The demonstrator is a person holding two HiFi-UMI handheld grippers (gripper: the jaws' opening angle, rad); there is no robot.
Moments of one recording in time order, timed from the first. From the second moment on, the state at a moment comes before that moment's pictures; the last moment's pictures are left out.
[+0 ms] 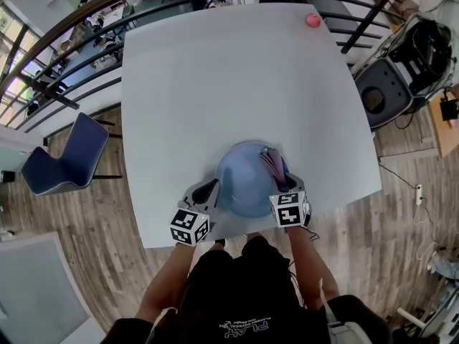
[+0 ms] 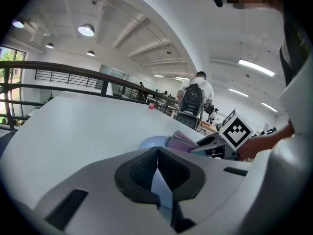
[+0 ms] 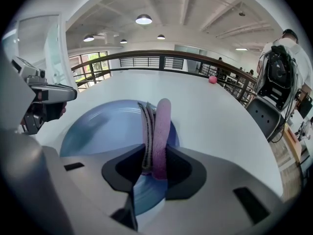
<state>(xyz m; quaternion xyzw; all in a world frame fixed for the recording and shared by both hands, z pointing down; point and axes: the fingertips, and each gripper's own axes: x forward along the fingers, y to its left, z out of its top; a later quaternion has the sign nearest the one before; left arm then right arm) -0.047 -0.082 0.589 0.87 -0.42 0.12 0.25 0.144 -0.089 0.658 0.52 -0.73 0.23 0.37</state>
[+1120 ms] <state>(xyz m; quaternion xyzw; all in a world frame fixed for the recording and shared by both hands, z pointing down) -0.100 -0.057 0.586 0.85 -0.46 0.12 0.23 0.025 -0.017 0.650 0.41 -0.81 0.23 0.36</state>
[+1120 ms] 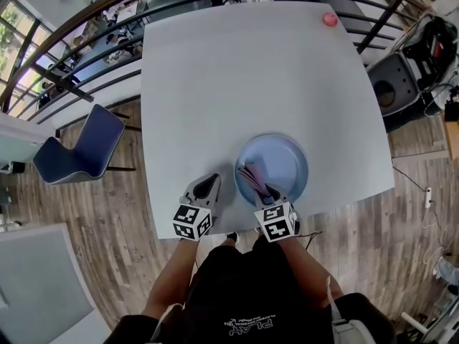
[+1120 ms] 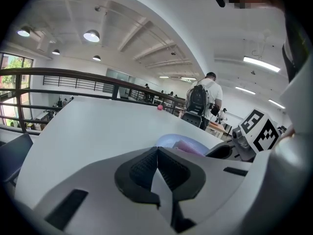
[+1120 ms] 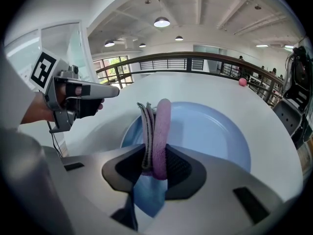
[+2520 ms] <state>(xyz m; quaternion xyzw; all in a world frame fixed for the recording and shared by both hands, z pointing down) -0.065 -0.079 0.581 0.87 -0.41 0.14 0.22 0.108 -0.053 0.654 0.50 -0.75 0.24 0.36</state>
